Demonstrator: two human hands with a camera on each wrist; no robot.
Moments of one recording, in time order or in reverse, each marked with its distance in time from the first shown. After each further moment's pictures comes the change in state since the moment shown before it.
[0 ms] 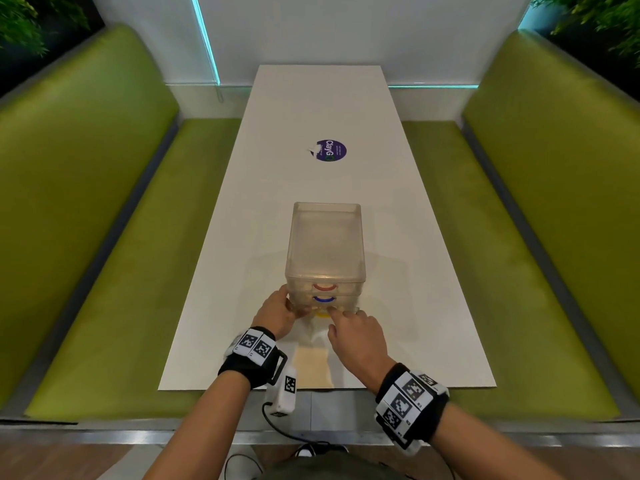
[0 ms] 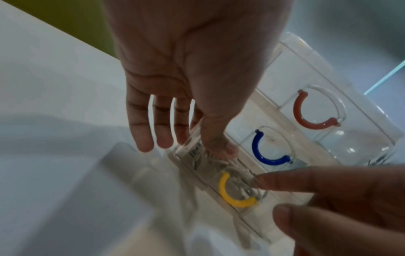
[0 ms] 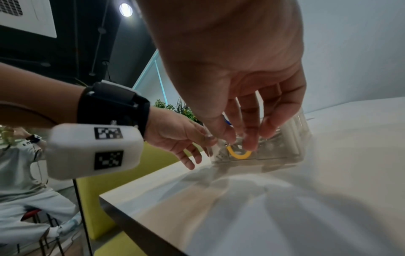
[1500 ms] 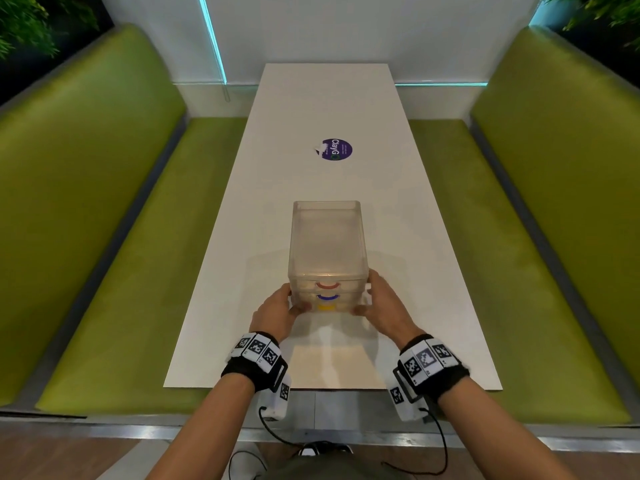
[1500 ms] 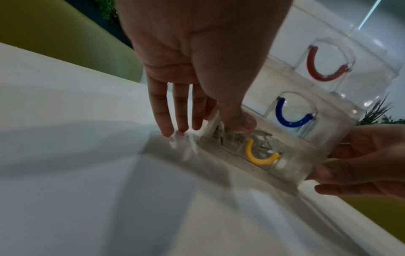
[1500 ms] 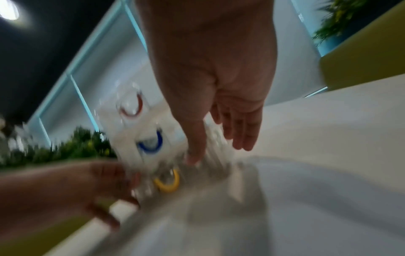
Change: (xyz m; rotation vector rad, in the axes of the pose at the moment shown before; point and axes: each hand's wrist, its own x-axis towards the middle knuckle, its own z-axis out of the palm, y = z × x) left_hand -0.003 -0.007 -0.004 0.161 0.084 0.046; right_hand 0.039 0.064 -0.007 0.818 -0.080 0.148
